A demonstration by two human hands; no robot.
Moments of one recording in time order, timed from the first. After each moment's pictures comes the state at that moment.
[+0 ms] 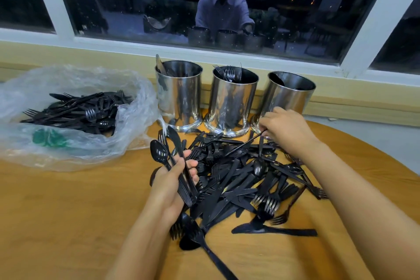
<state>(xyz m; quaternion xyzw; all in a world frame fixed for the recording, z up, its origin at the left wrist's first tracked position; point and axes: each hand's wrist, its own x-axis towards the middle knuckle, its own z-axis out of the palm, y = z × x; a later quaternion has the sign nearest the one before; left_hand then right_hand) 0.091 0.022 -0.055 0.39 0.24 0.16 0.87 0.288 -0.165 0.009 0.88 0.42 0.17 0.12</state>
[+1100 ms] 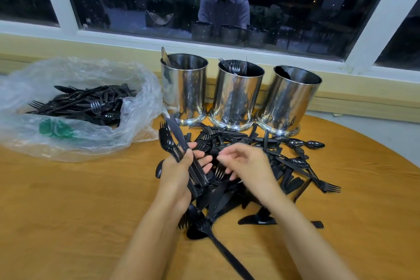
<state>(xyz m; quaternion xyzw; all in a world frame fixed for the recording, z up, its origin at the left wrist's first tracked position) 0.088 0.014 -0.050 0.43 0.25 0.19 0.85 0.163 -0.115 -0.042 0.80 0.24 -0.10 -0.54</state>
